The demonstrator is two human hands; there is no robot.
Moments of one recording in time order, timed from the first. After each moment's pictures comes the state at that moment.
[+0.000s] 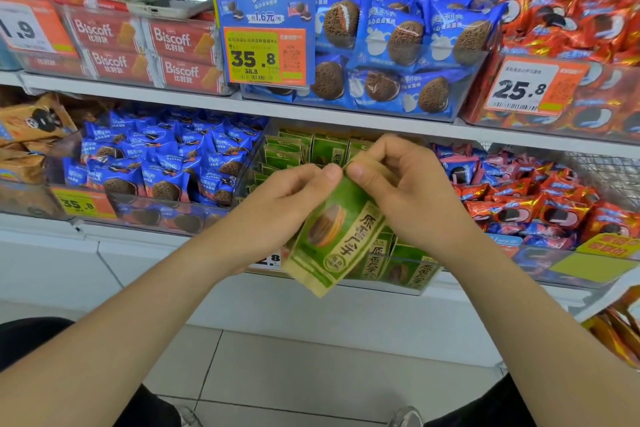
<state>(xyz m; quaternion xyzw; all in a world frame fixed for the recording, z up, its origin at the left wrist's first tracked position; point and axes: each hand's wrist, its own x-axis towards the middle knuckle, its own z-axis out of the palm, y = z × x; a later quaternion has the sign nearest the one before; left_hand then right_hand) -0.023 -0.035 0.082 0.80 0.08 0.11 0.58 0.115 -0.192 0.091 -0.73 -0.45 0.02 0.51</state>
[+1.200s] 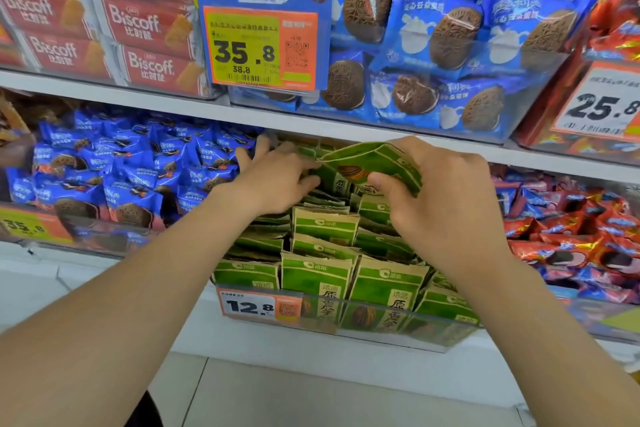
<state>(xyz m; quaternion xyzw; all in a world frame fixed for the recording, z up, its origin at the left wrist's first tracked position) 0.121 0.088 0.037 0.98 0.19 0.04 0.07 0.165 -0.156 0.085 -0.81 -0.44 -0.26 0.28</state>
